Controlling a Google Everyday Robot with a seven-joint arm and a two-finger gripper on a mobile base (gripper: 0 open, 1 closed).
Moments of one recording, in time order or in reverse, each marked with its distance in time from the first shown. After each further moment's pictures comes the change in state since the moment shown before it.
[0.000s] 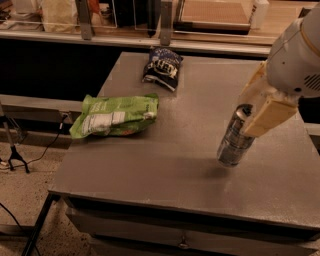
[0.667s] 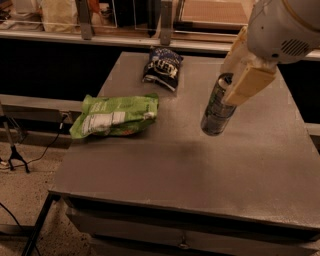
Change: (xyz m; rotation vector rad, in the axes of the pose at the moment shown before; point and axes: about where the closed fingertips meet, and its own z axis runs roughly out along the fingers) arm -0.043 -0.045 -0.015 0.114 -0.044 -0.077
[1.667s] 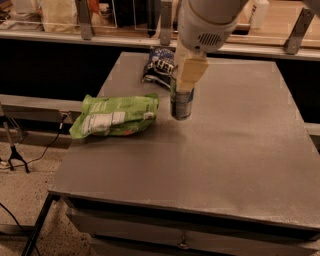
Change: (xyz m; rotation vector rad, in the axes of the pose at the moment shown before) arm -0.067 -0.046 0.066 0.004 0.082 -0.121
